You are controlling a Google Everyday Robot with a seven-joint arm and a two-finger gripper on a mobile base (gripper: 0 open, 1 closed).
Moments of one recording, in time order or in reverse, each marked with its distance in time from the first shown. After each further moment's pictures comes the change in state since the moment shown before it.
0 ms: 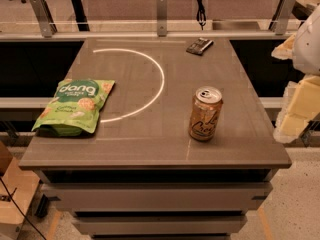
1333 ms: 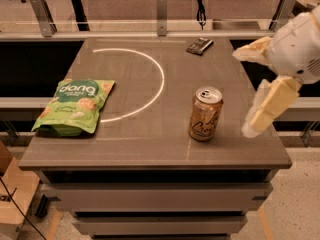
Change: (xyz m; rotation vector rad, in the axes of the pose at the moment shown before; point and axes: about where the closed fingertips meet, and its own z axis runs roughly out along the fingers) arm -0.060 0.002 0.022 -0.103 -0.407 -0.106
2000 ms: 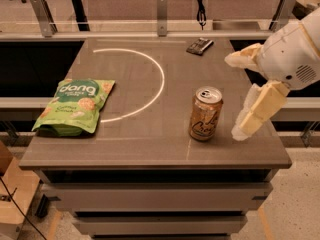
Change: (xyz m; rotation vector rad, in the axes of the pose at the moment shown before) arm -0.009 0.003 0.016 -0.029 -0.070 0.028
